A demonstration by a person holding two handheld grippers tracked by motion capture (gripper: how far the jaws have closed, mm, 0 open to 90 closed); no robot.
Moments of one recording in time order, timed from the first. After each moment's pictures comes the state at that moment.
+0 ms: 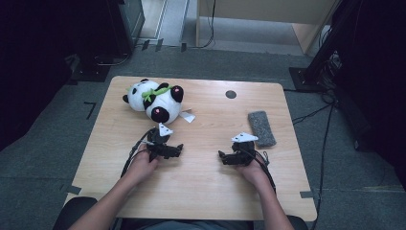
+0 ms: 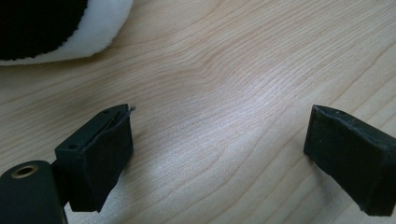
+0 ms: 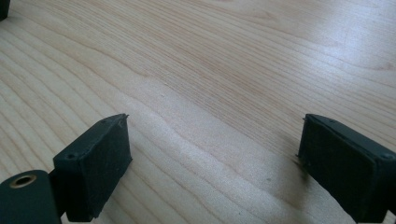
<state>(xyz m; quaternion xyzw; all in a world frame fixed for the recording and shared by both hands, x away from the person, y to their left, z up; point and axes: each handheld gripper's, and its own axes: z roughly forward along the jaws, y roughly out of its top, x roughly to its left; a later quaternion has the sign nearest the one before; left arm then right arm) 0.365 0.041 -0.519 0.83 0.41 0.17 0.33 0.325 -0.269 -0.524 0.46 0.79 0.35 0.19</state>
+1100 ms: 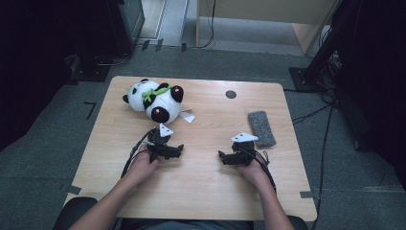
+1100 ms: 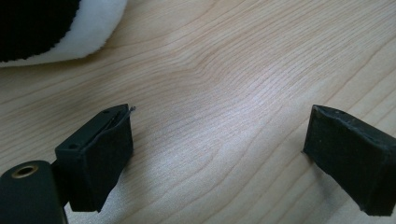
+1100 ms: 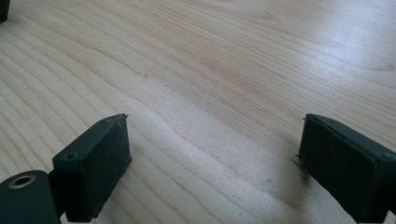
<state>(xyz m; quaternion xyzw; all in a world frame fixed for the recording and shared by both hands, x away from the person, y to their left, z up) 0.363 0.039 -0.519 0.83 0.41 0.17 0.33 0.325 -0.269 -0.524 0.46 0.79 0.35 0.19</state>
